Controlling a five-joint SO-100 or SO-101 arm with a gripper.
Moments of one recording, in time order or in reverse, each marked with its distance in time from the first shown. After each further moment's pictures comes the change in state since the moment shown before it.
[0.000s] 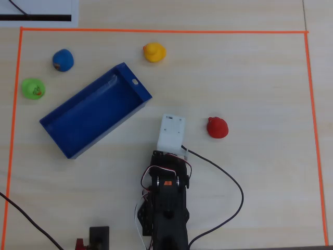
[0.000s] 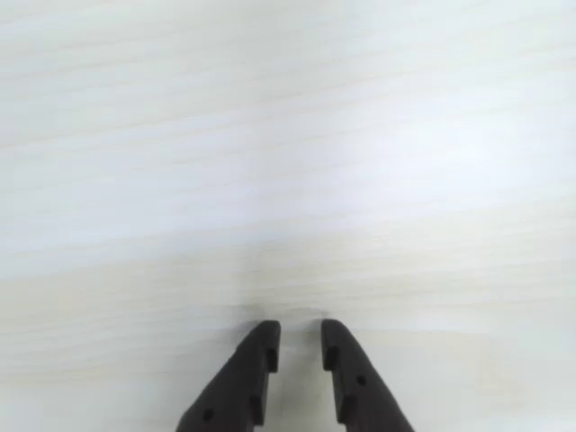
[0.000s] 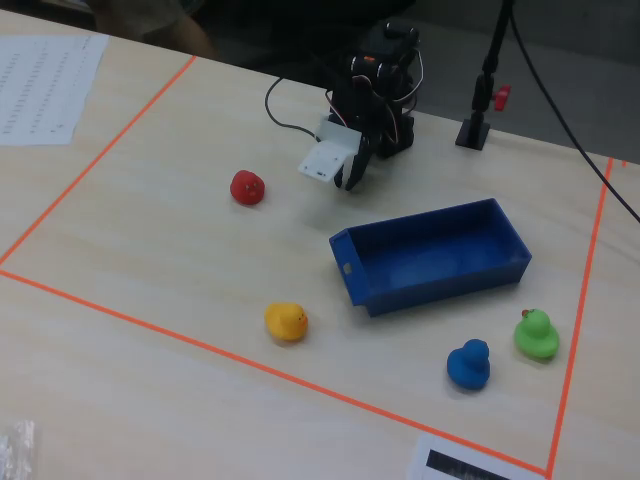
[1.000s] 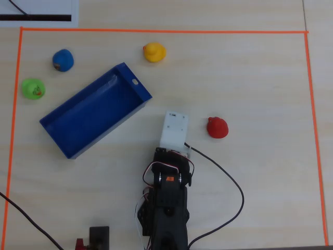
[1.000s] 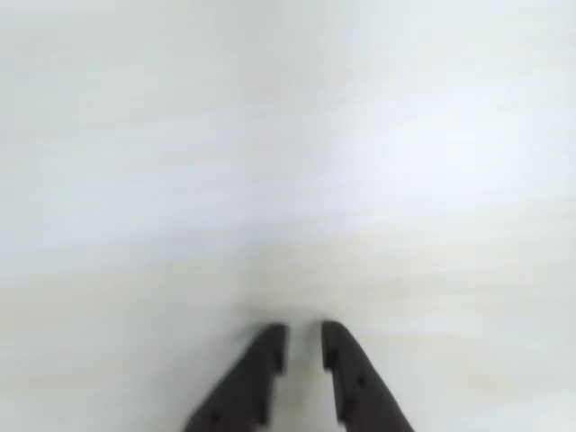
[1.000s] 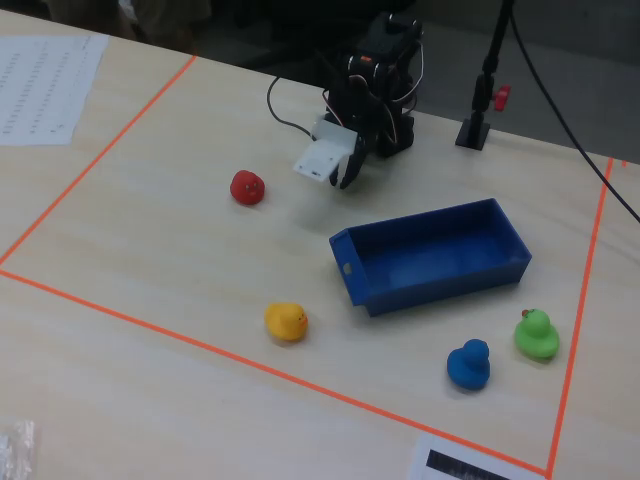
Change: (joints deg) arm 3.4 -10.9 -5.3 -6.9 -2.5
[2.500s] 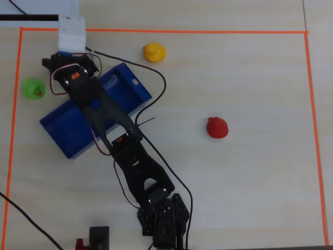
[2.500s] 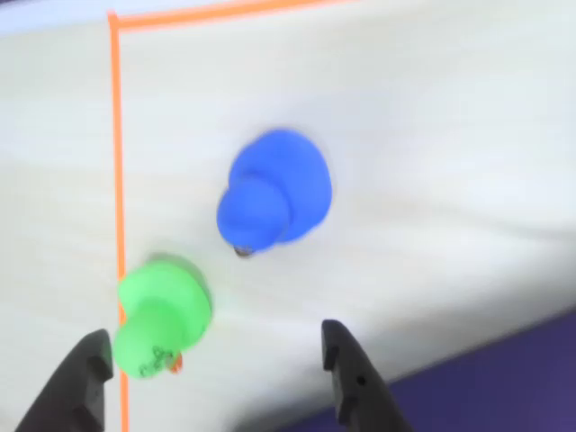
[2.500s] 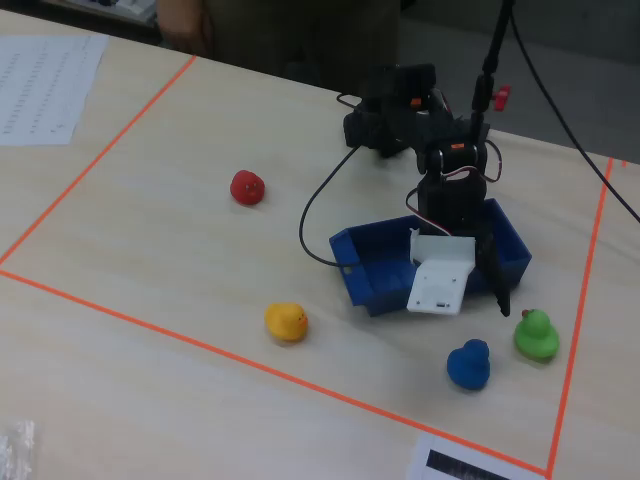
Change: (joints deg) arm -37.5 -137.3 -146.8 -1.7 28.3
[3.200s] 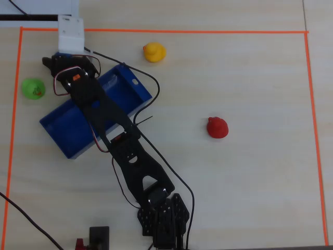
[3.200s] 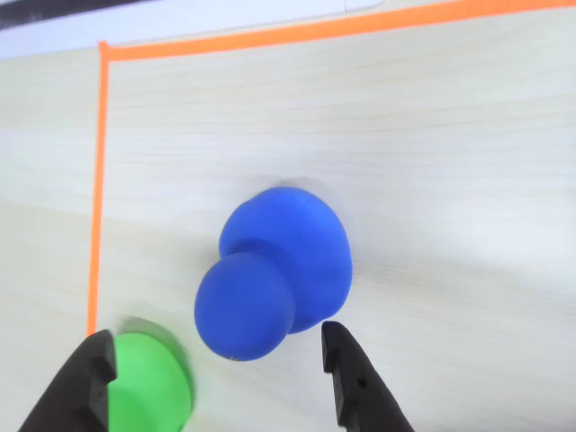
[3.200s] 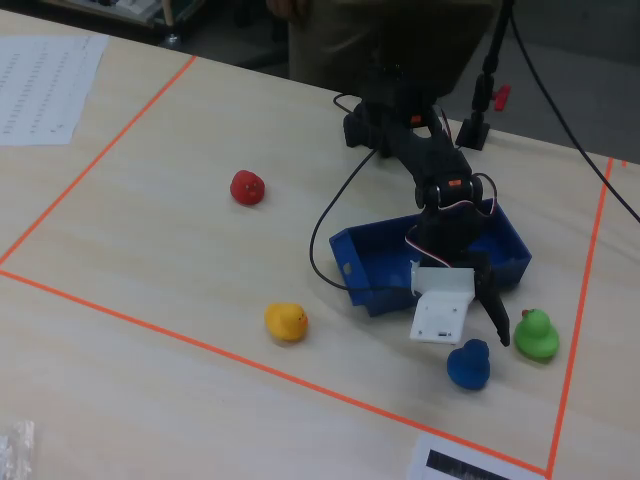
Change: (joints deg) arm -0.3 -8.2 0.4 -12.5 -0.6
